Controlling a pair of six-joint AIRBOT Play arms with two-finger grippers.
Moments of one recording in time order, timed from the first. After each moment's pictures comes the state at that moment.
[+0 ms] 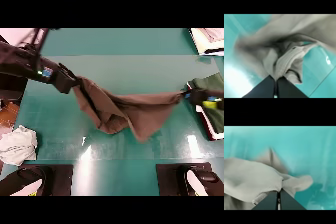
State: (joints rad) left arm -0.38 -1.11 1.62 1.18 -1.45 -1.30; right arm -0.20 -0.67 0.93 -1.08 1.16 1.50
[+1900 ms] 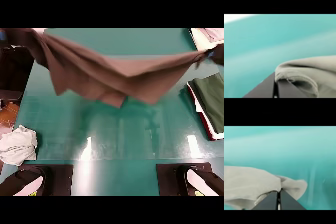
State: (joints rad) left arm -0.21 -1.00 1.69 1.62 -1.02 -1.52; right arm -0.25 -0.94 1.42 -1.10 1.12 1.46
